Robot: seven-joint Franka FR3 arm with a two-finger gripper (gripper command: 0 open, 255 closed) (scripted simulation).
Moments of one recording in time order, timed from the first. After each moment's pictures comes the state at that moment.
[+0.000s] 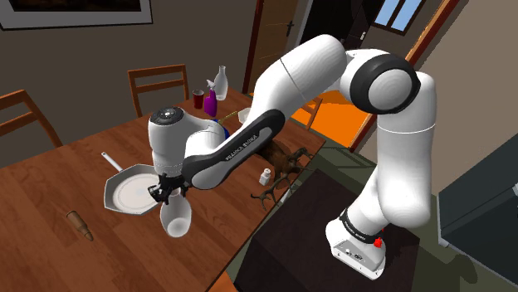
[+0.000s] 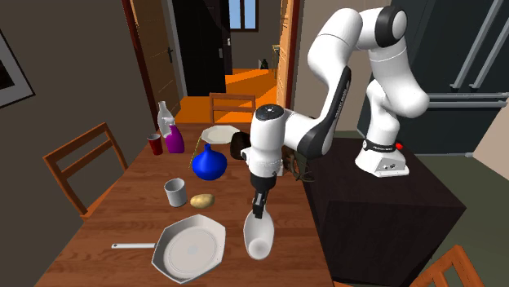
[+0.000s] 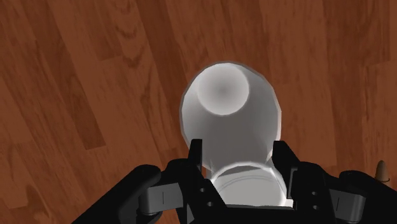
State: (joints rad) arm 0.29 0.52 0.38 -1.92 -0.35 2.42 1.05
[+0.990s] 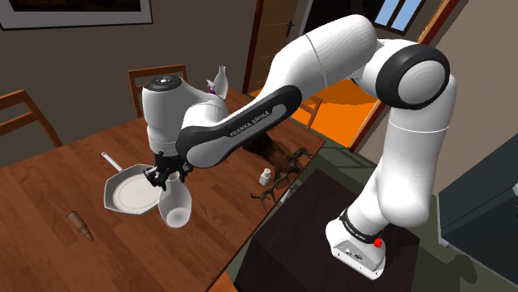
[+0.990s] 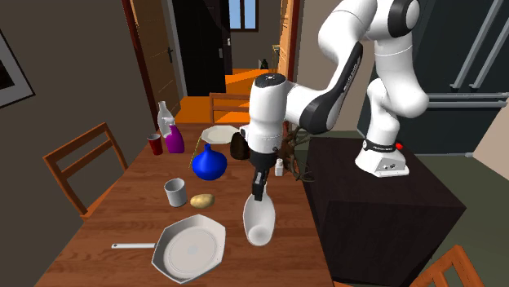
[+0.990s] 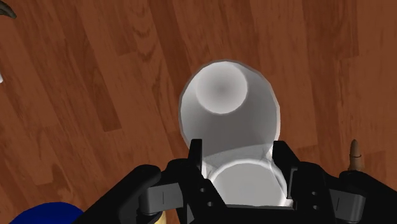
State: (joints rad) arm 0.26 0.40 0.43 -1.90 -0.27 2.28 0.99
